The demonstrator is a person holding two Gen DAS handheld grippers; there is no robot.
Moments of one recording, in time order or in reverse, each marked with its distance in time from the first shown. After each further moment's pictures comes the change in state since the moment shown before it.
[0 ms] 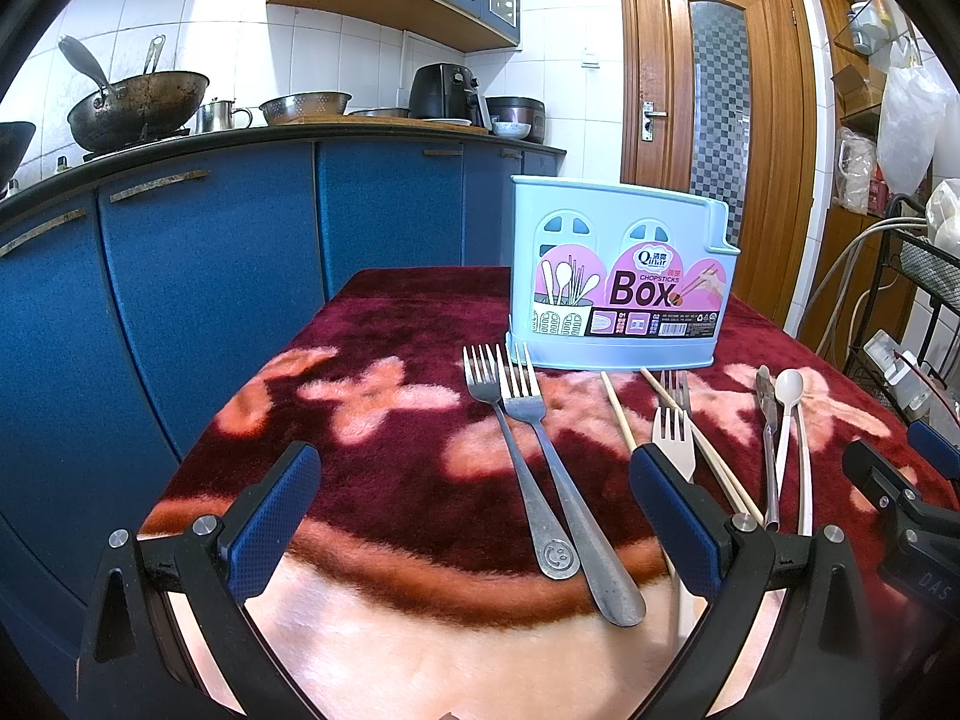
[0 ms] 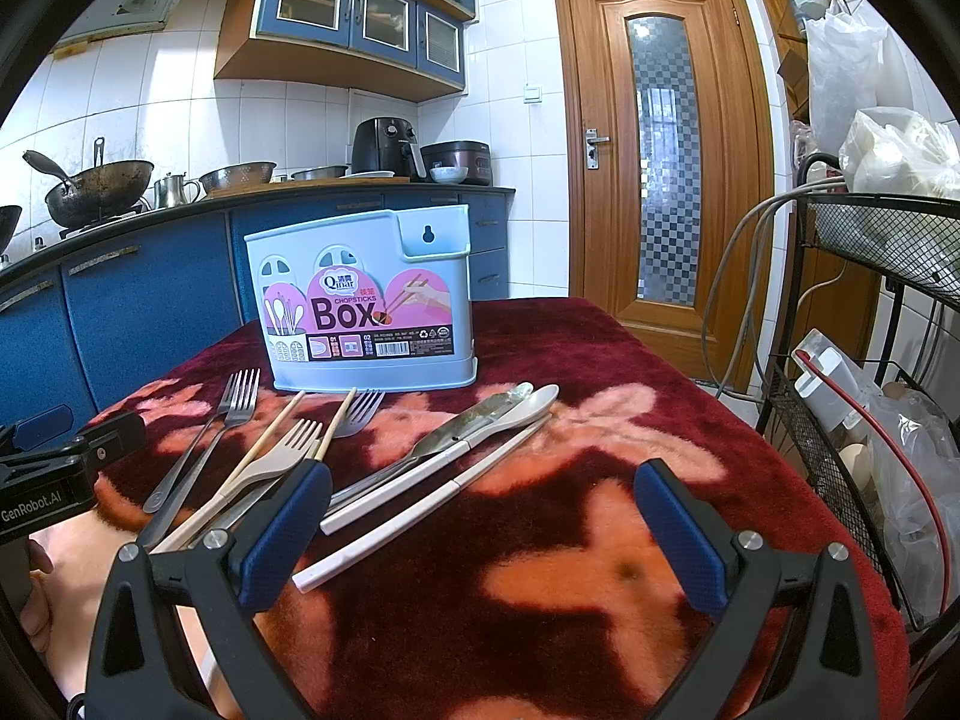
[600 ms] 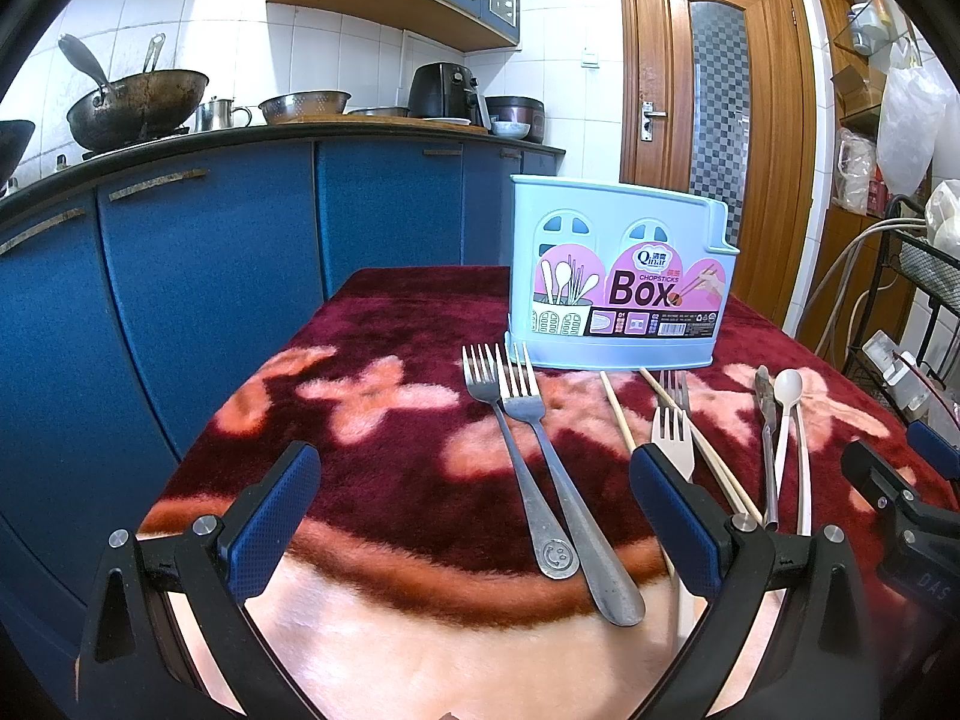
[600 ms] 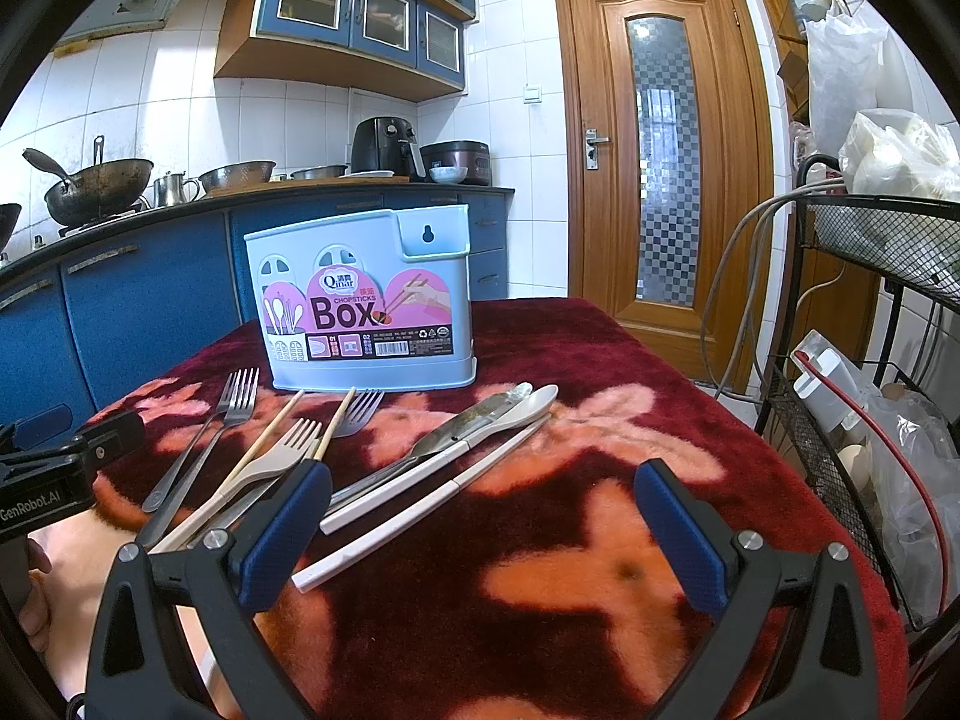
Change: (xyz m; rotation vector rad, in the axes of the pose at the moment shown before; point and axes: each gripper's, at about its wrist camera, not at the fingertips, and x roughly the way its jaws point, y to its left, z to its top) left arm 0.000 0.000 0.000 -0.001 0.002 -0.001; right arm 0.000 0.003 -0.001 0.000 0.004 0.001
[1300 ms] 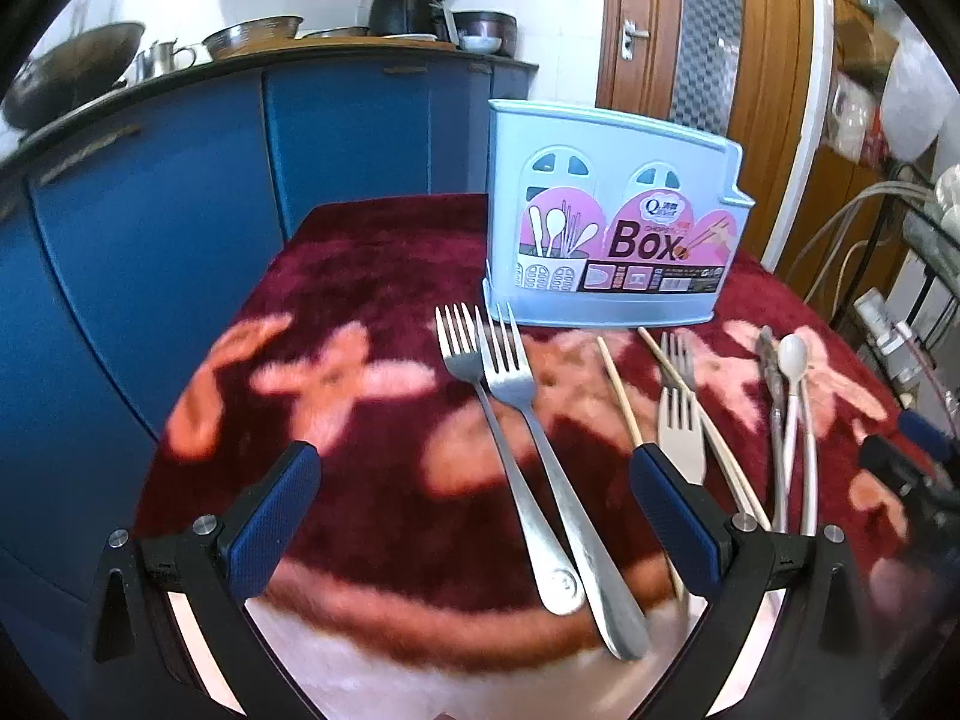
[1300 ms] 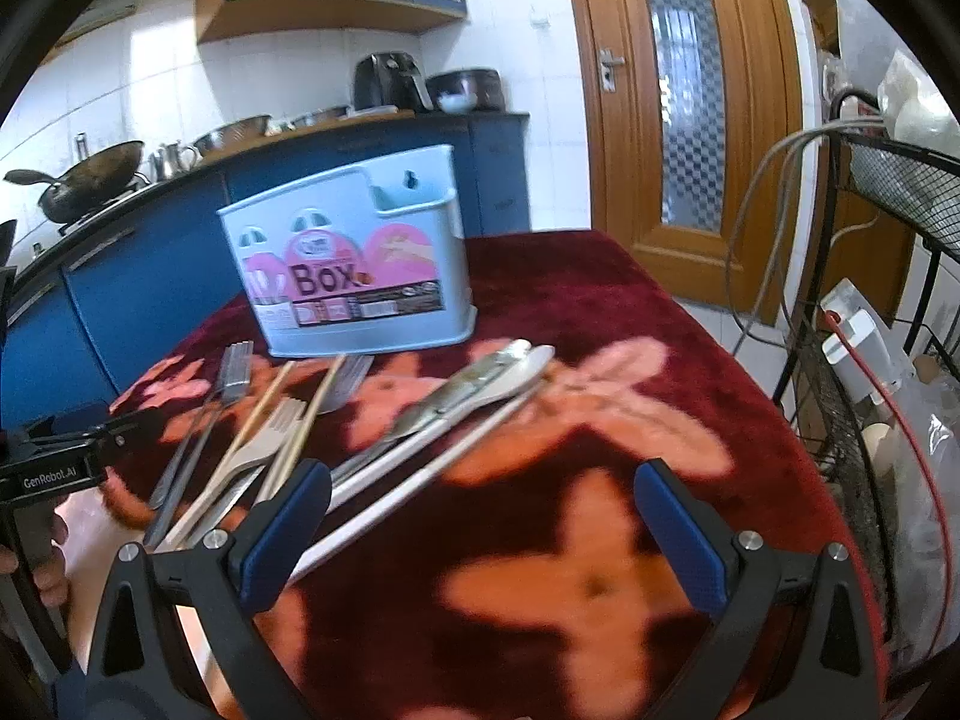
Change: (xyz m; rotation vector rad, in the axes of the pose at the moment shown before) left arm 0.049 -0.003 0.033 0.050 0.251 -0.063; right arm 0.029 -0.038 0.028 0.046 0.244 0.062
